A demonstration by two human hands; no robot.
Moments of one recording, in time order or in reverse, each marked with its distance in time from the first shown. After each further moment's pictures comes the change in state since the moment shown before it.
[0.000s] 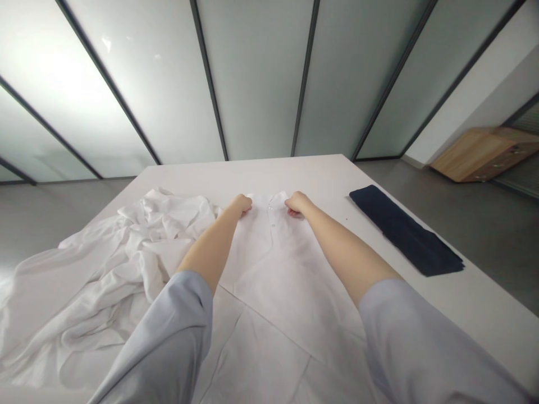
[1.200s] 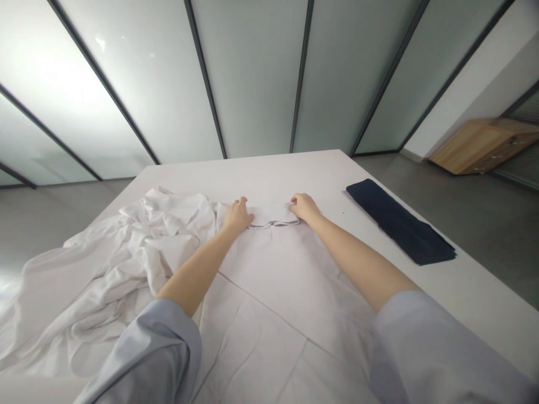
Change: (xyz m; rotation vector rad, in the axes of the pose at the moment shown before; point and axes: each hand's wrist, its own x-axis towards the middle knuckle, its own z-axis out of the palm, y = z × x) left_hand -0.077 -0.030 -0.001 0.612 0.234 0.410; right_hand -0.027 0.039 -0.001 -0.269 0.295 -0.292
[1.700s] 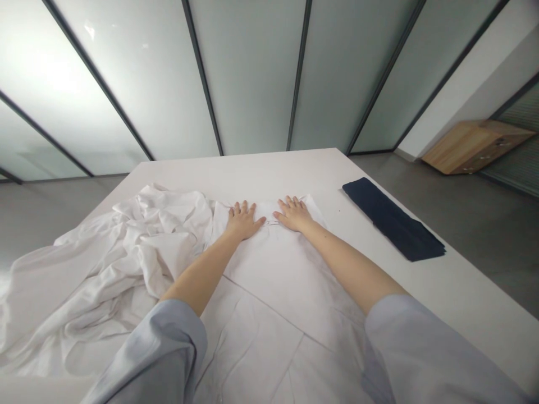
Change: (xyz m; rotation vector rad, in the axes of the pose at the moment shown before) left_hand -0.015 -0.001 0.035 0.299 -0.145 0.159; right_hand -0.033 -0.002 0.023 -0.320 -0.189 -0.217
